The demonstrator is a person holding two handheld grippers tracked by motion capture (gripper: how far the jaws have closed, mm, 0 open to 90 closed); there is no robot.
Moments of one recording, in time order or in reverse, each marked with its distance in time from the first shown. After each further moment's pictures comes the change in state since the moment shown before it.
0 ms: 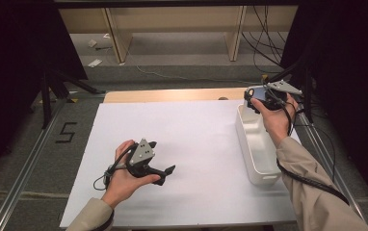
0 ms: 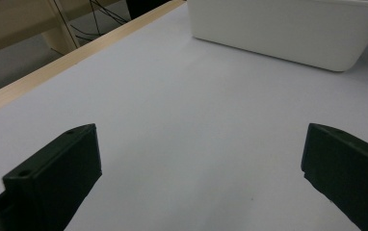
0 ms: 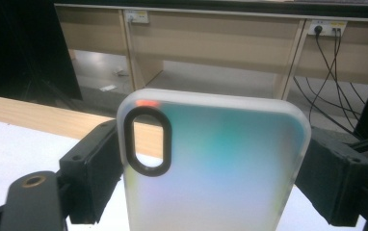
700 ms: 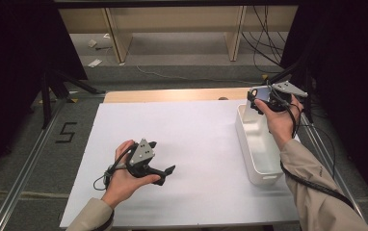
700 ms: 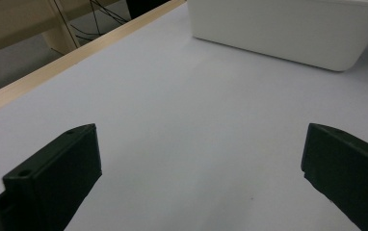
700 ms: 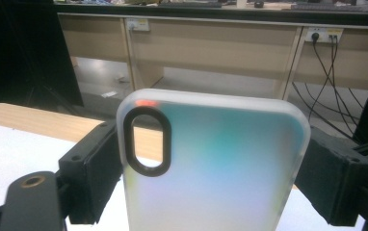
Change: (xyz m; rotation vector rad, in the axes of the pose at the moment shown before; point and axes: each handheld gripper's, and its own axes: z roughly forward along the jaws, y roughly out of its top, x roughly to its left) left arm 0.000 0.000 0.000 0.001 0.001 0.001; right arm -0.004 0.000 -0.012 -0.027 0.004 0.005
